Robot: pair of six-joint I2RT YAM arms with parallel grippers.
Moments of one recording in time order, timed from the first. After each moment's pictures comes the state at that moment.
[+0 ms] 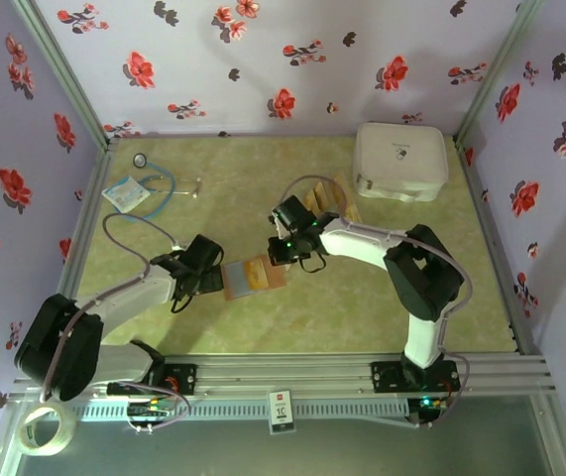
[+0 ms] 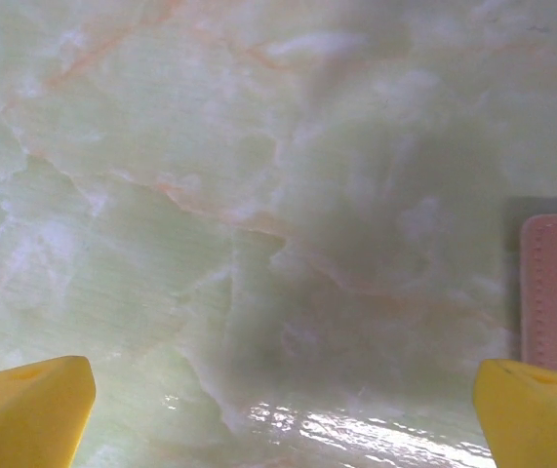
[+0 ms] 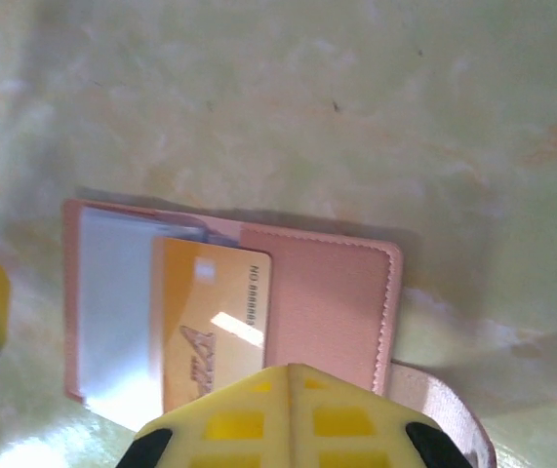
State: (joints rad) left arm -0.59 1.29 0.62 -0.60 -0.36 -0.71; right arm 0.79 1.87 1.22 -0.43 -0.26 0.49
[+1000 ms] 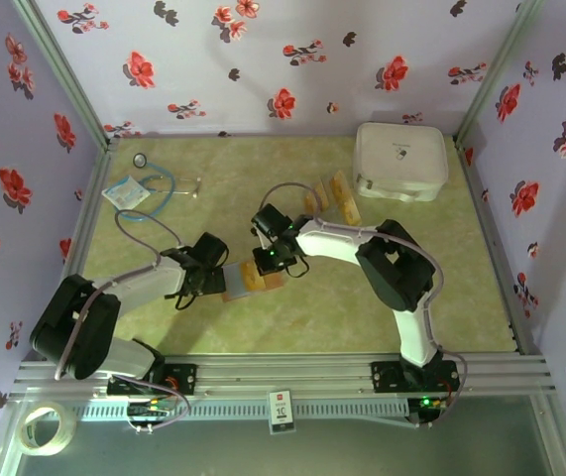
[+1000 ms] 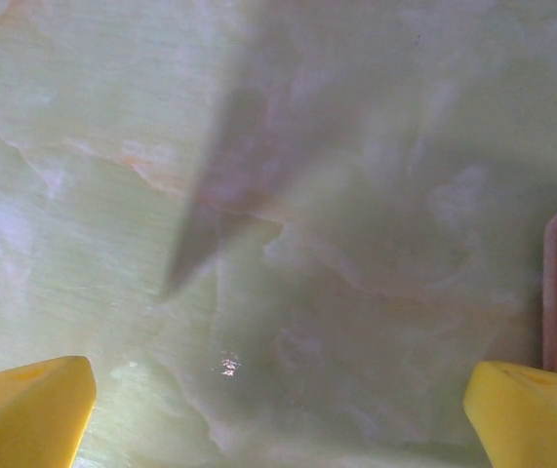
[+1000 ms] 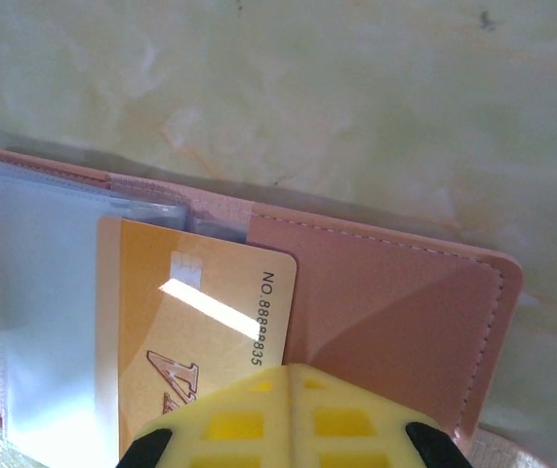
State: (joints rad) left arm -0.58 1.41 0.66 -0.62 -0.34 -0.70; right arm 0.87 2.02 1.36 -0.51 -0.24 0.46
